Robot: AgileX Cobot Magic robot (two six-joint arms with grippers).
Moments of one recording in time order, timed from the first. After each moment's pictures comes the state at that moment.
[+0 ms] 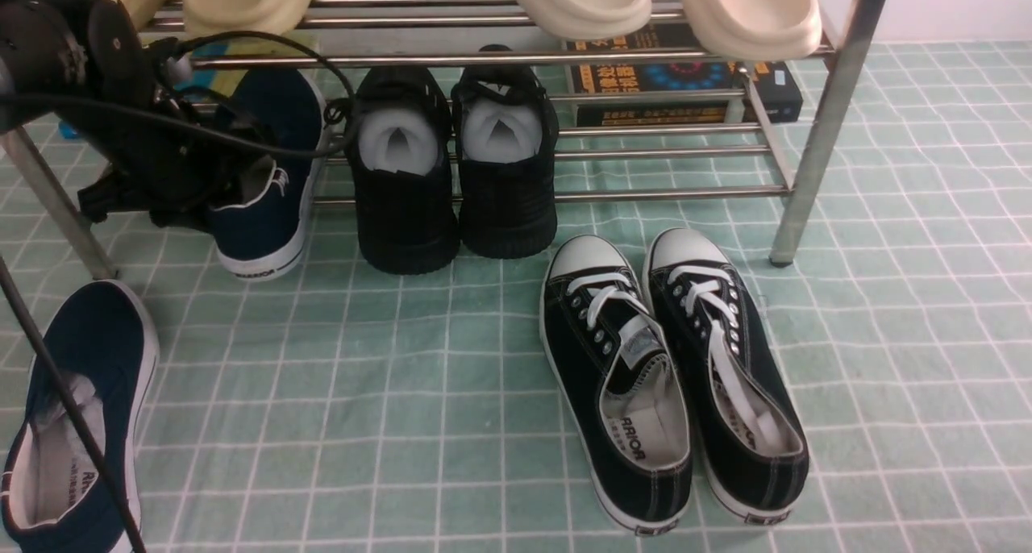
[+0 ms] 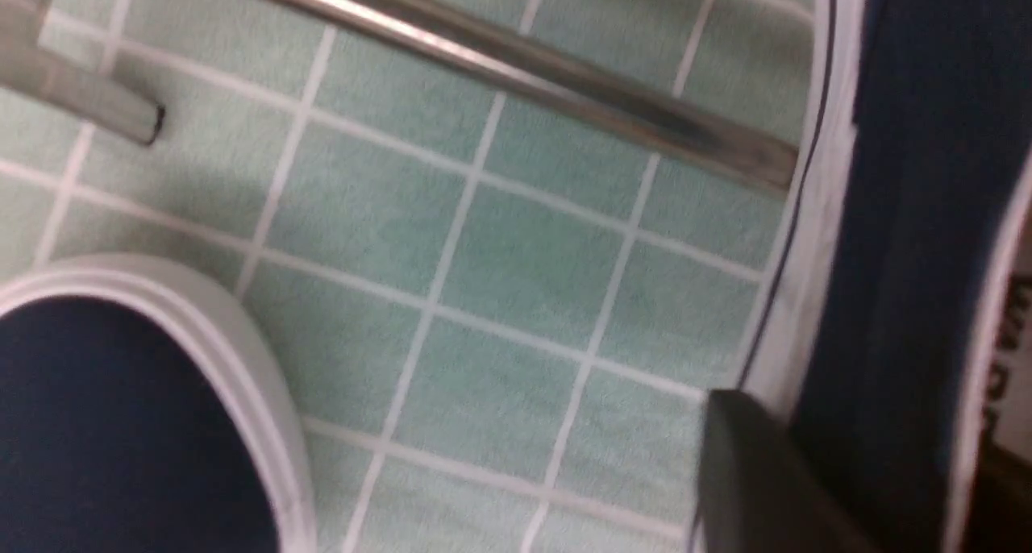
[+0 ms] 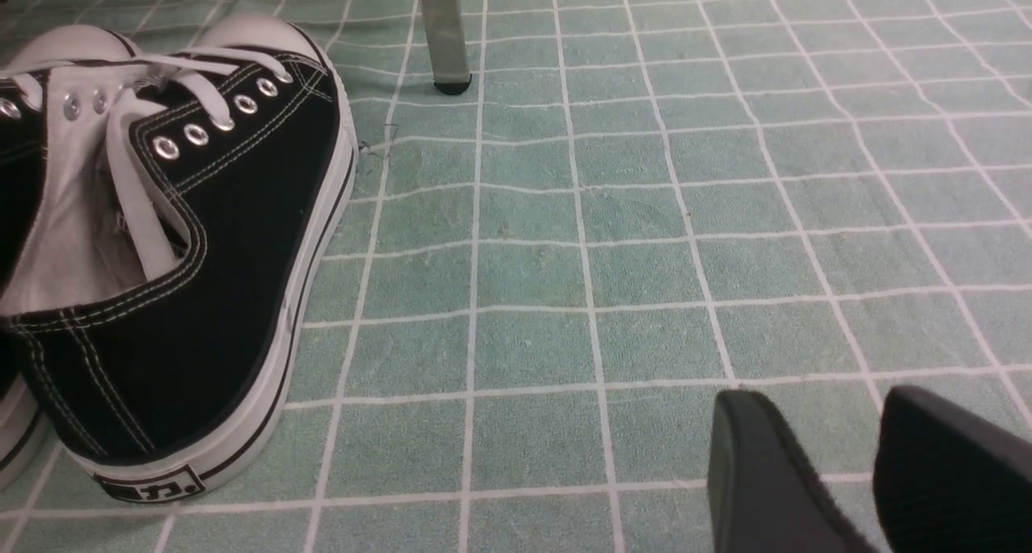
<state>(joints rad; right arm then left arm) -0.01 -0.01 0.01 0.07 0.39 0.04 -0.04 1.88 -1.49 0.00 0.74 -0.37</state>
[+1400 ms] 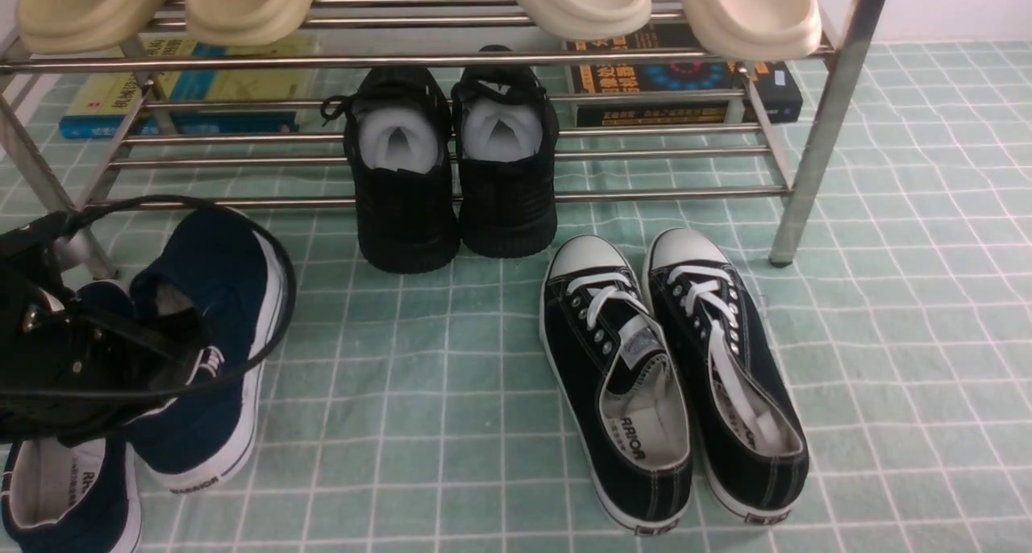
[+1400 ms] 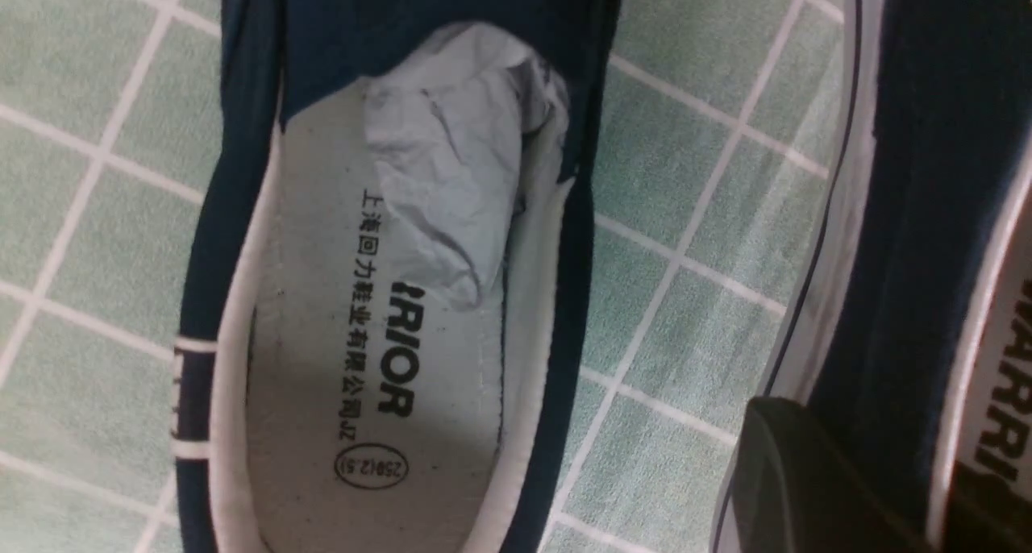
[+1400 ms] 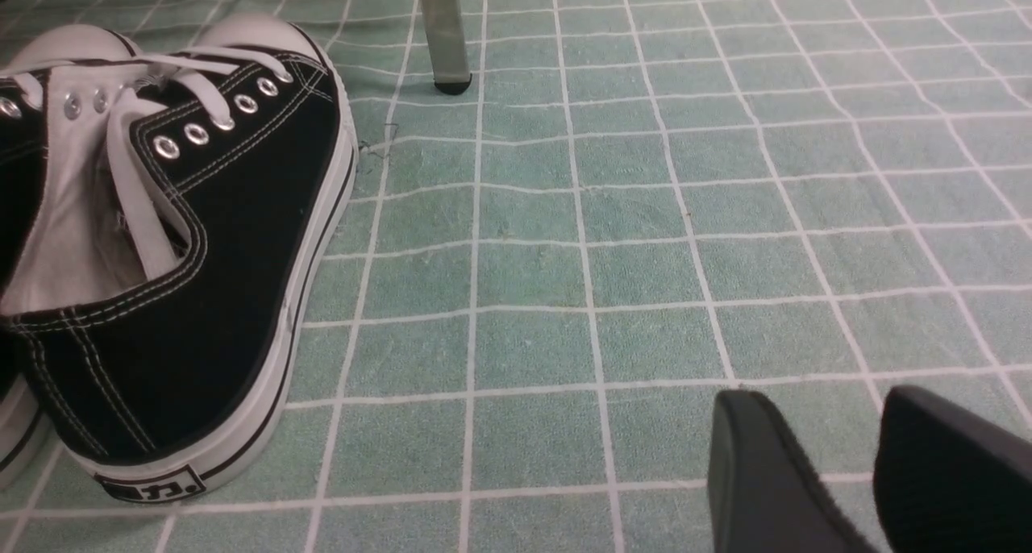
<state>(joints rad) -0.01 -0.01 0.01 0.07 0.39 0.04 -0.04 1.33 -0.78 0.03 0.66 -0.53</state>
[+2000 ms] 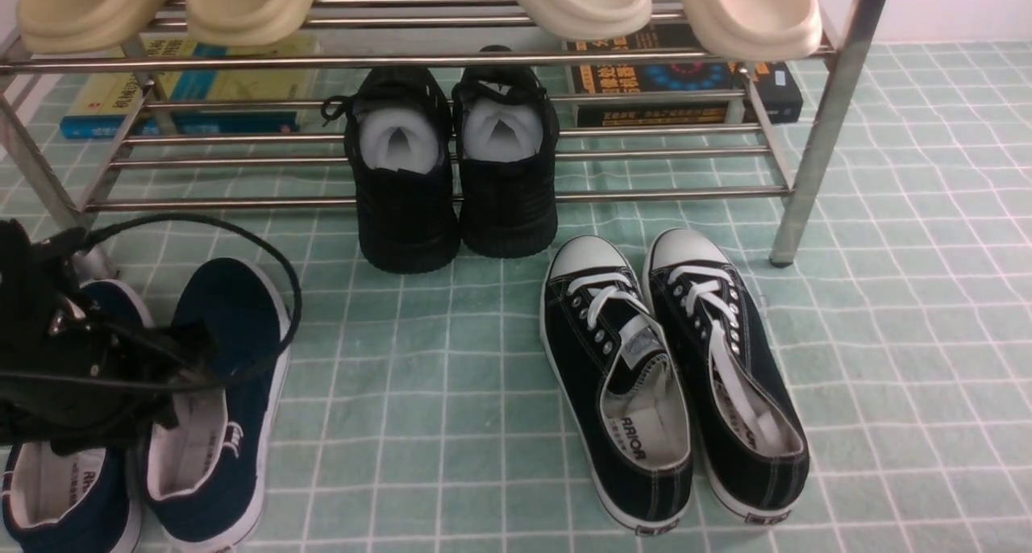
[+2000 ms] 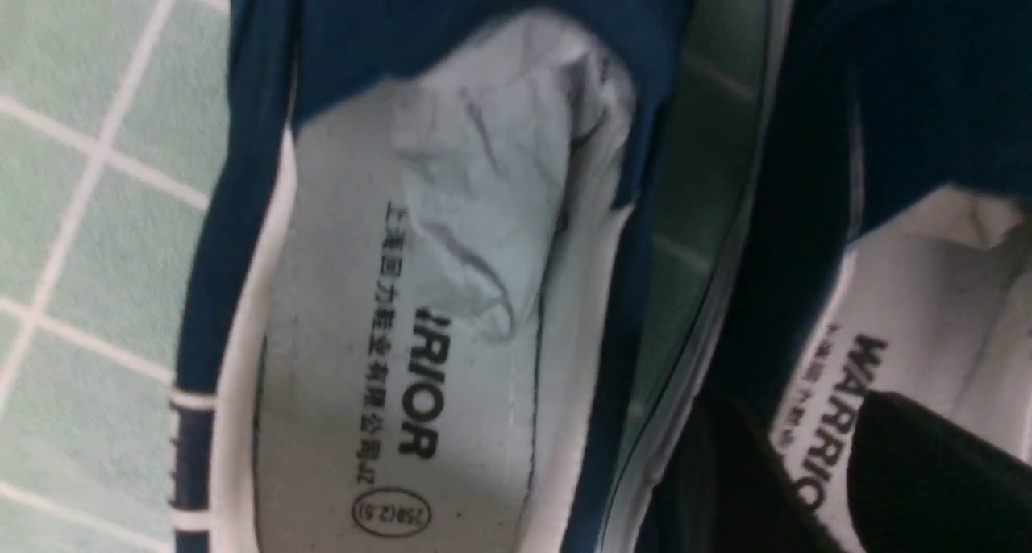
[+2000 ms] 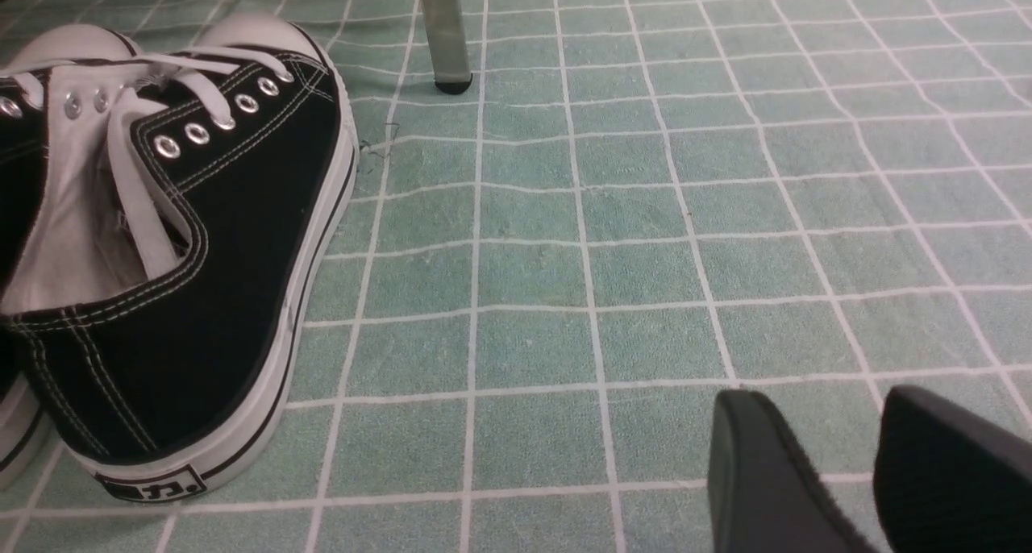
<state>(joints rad) -0.01 -0.01 0.01 0.07 0.39 0.04 -0.04 1.39 -0.81 0.07 0.66 -0.53</state>
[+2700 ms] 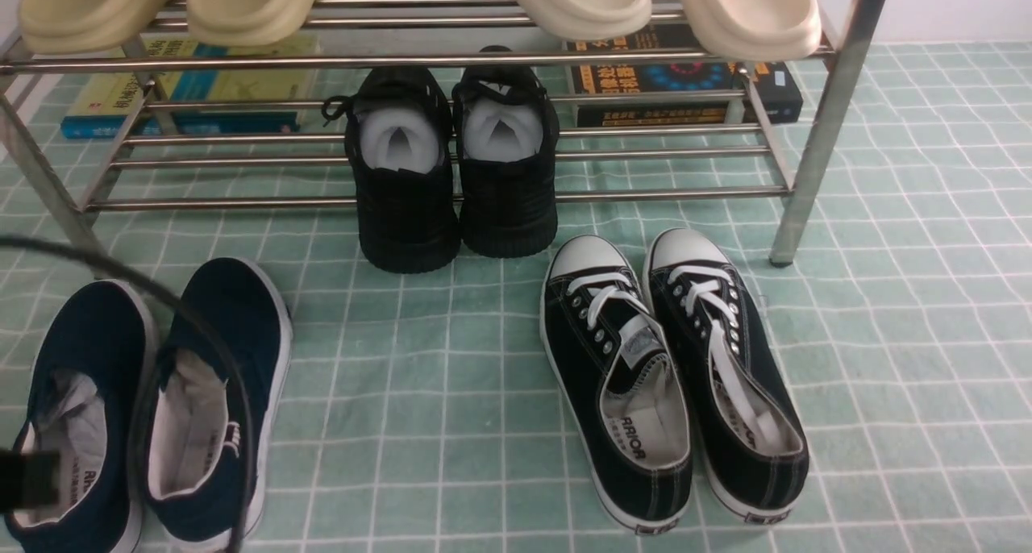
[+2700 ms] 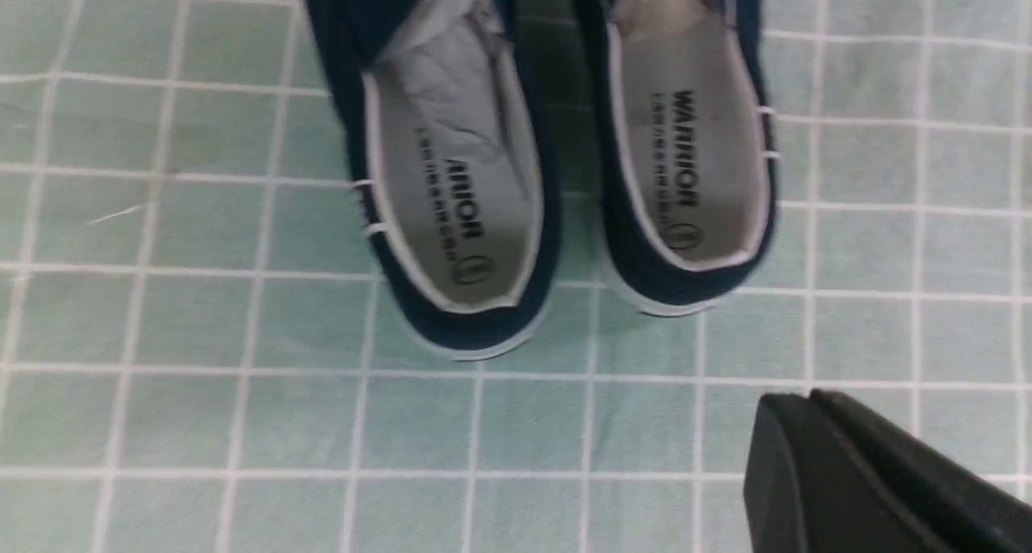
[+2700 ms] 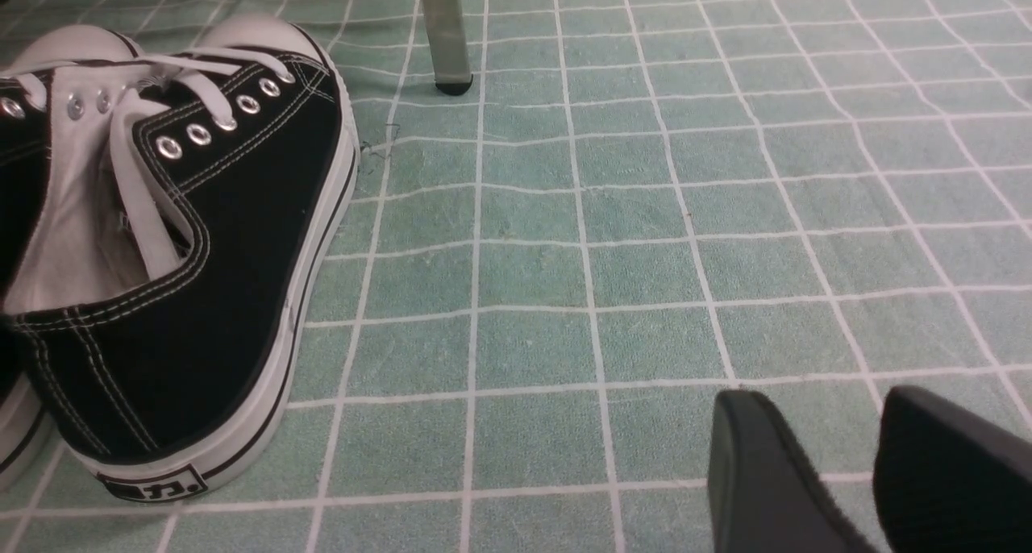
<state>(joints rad) -0.01 -0.01 0.01 0.07 0.39 0.04 -0.04 0.67 -0.73 -0.06 1.03 -0.03</state>
